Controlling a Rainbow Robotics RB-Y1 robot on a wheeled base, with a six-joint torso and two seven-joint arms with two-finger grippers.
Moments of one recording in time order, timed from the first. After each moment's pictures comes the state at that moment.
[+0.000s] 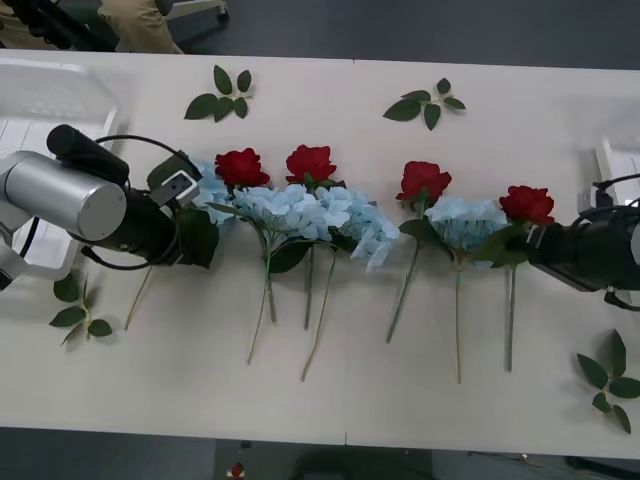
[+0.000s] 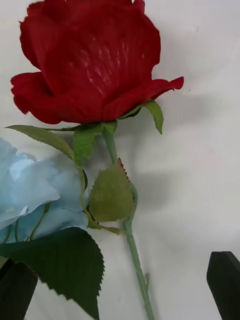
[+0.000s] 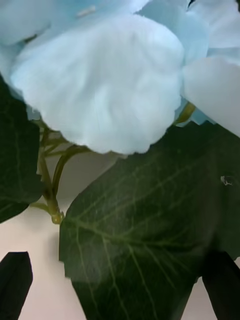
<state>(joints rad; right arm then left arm) -0.18 -0.50 -0.16 -1.69 -0.67 1.32 1.18 -0.57 0.74 -0.50 -1.39 0.83 1.10 -1.89</state>
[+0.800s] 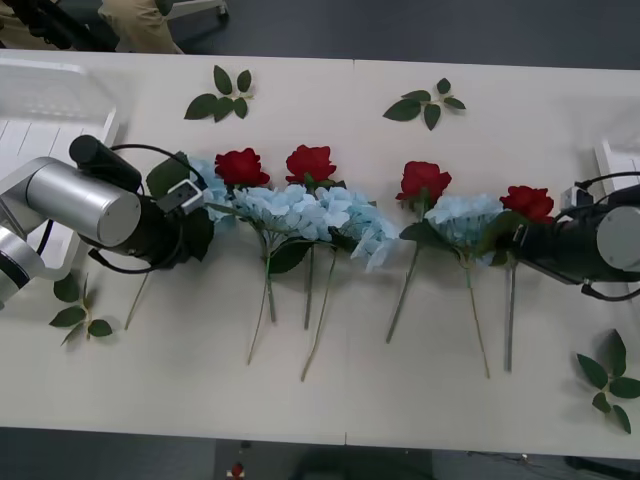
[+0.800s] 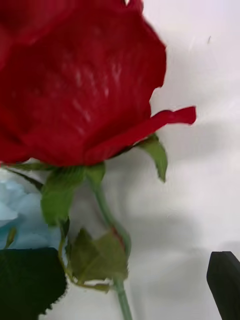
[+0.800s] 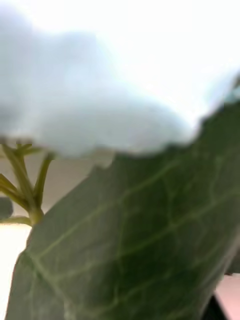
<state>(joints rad) -0.27 -0.51 -0.07 -1.50 -0.62 1.21 1.18 -0.62 0.72 -0.57 -1.29 0.79 1.06 -1.89</state>
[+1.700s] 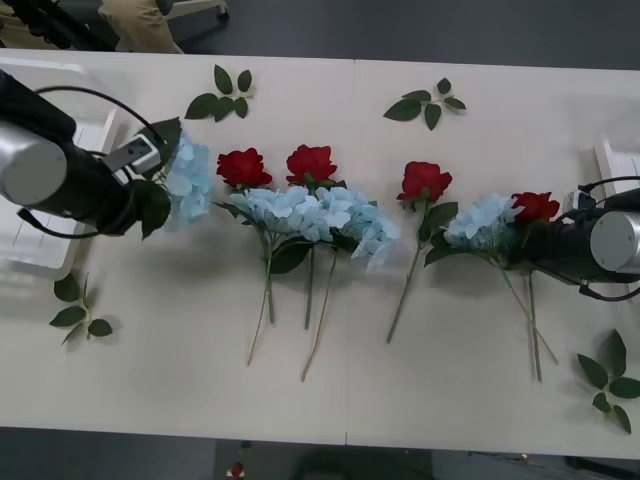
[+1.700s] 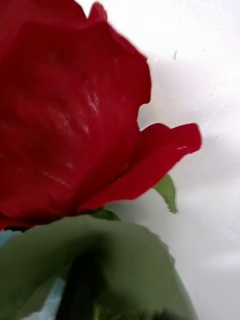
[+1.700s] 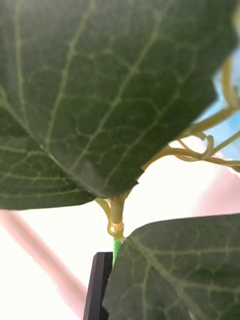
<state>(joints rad) -0.30 -0.53 -0.04 -1.39 -0.60 1.12 1.18 -0.65 1.00 -0.51 -1.53 0.97 1.19 -1.89</state>
